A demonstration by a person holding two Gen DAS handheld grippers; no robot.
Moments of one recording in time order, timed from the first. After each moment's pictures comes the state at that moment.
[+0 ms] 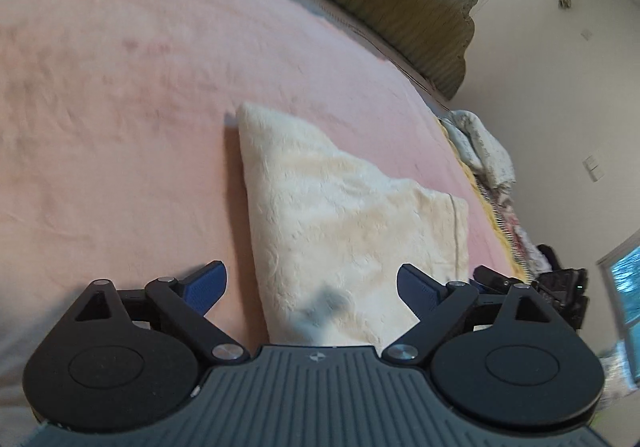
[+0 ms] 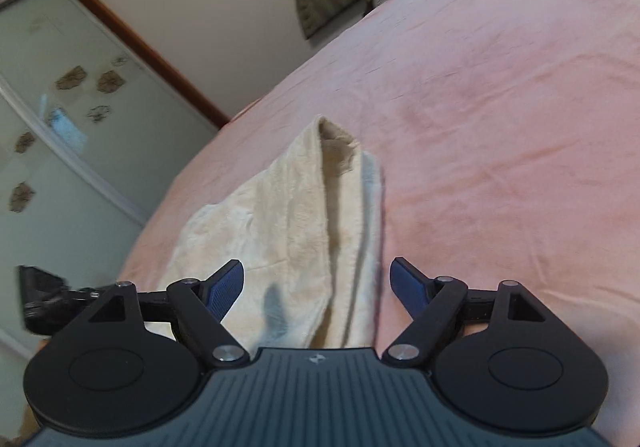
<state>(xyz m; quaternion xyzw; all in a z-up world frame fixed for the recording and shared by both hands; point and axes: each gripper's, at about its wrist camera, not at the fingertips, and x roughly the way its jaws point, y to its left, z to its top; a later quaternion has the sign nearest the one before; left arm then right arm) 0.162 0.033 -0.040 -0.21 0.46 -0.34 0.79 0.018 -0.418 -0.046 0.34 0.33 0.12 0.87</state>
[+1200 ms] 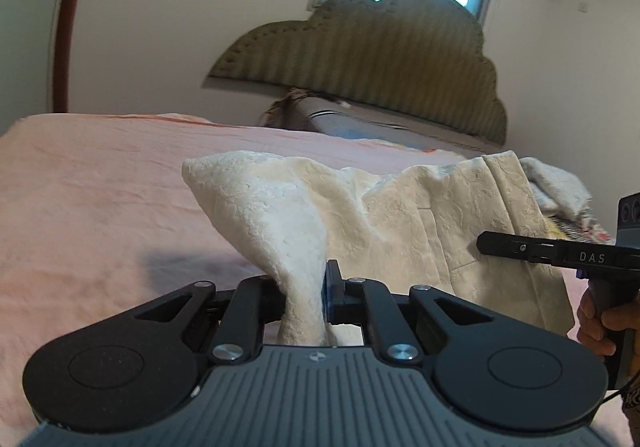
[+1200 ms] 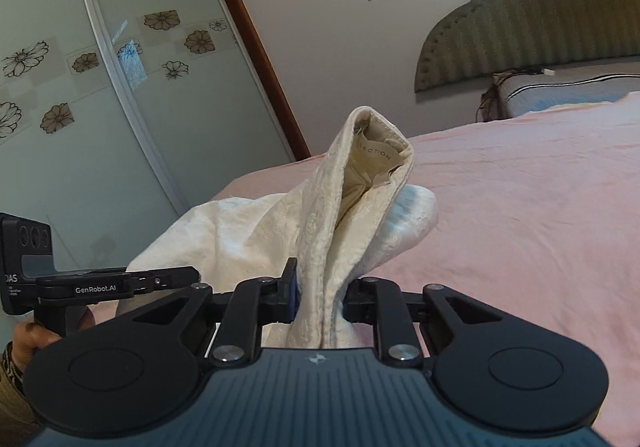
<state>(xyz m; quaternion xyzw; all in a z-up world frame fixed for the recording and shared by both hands) 0.200 0.047 0.037 -0.05 0.28 -0.22 0.93 0.140 -0.280 0.054 0.17 0.25 0.18 0.94</state>
